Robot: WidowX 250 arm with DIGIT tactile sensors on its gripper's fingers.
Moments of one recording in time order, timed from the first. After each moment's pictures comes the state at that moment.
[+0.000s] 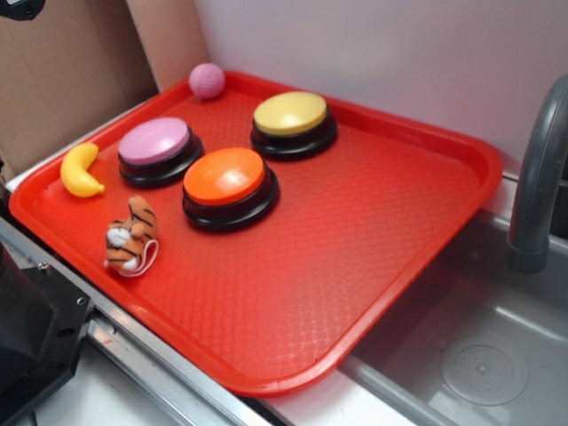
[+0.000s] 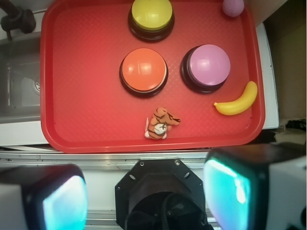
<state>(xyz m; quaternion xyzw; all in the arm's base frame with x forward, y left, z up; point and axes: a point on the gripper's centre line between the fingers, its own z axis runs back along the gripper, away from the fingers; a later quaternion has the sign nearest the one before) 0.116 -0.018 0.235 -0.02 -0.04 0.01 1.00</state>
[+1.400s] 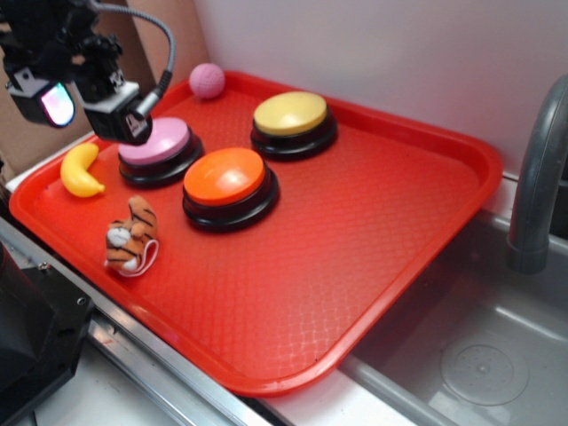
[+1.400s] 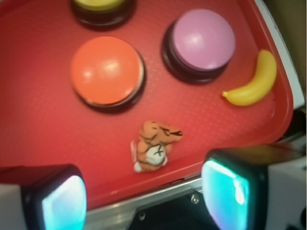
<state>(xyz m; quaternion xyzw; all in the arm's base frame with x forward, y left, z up) 0.149 0.001 0.123 0.02 -0.05 0.17 0.98</state>
